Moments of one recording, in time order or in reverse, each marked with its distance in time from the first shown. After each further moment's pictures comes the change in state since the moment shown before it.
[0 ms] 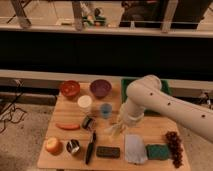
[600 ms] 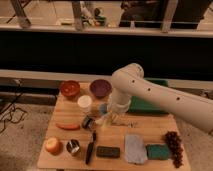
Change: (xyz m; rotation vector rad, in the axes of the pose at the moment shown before) arm 0.006 -0.052 0.000 -0.012 0.027 -0.076
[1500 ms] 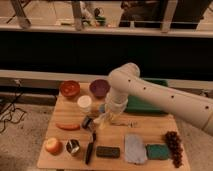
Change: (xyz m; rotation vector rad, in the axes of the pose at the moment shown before) arm -0.009 -0.030 0.012 -0.005 0.006 -0.019
